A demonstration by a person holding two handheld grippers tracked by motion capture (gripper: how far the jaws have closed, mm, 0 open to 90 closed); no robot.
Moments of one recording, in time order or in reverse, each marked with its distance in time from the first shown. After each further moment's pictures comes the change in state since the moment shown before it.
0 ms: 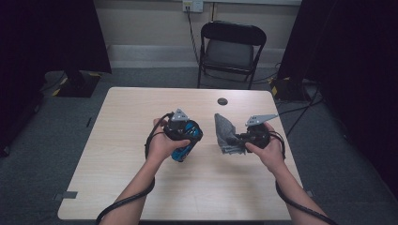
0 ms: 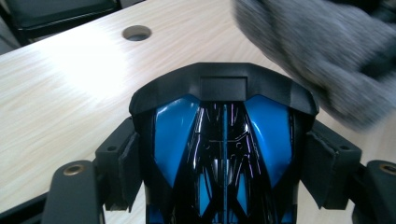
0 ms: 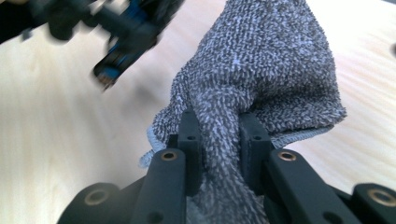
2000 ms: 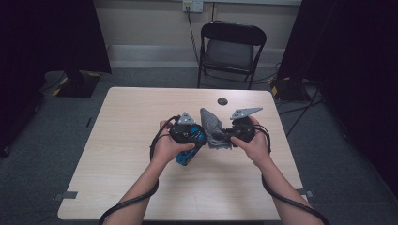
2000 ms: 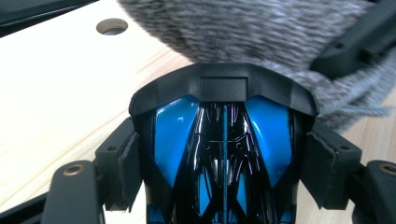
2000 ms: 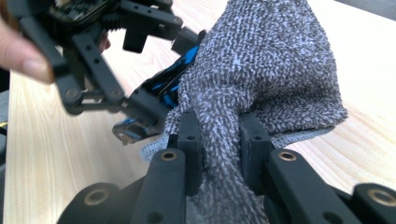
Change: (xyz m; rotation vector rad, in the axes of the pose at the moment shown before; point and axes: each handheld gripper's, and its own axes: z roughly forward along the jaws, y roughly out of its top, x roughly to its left) left arm -0.008 -0.001 0.010 0.034 -0.025 0.018; right arm 0.022 0.033 0.028 -0.011 0.046 -0.031
